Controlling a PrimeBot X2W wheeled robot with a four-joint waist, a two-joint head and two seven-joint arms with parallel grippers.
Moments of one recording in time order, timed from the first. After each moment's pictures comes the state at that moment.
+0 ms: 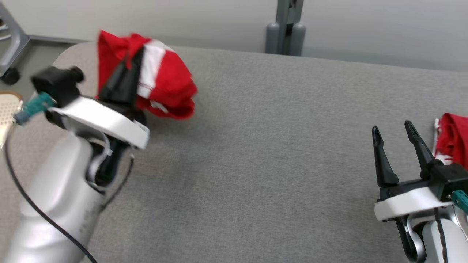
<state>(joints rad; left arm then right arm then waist) -0.67 0.32 -0.45 0.38 -0.80 -0.11 -0.15 -0.21 -0.08 0.00 0.17 0.05 0.13 -0.23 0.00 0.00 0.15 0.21</state>
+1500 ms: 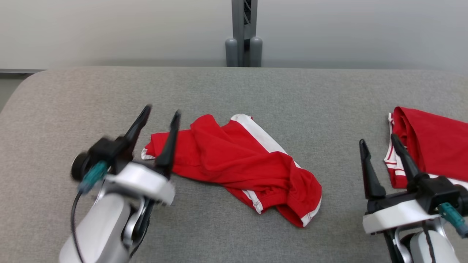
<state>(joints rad) -0.49 0.25 -0.56 0.35 -0.59 0.09 -0.26 -0.17 -0.05 0.02 0.17 0.06 0.13 -0.25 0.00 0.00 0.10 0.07</state>
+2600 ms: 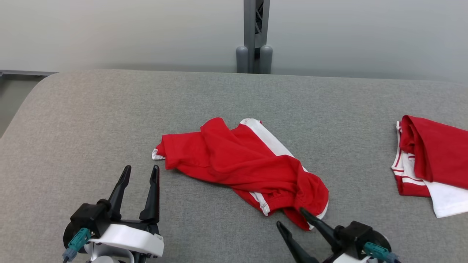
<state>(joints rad) -0.08 0.05 -0.10 0.24 -0.31 -0.08 -0.26 -0.06 -0.19 0.54 0.15 0.36 0.13 -0.12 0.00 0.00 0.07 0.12</state>
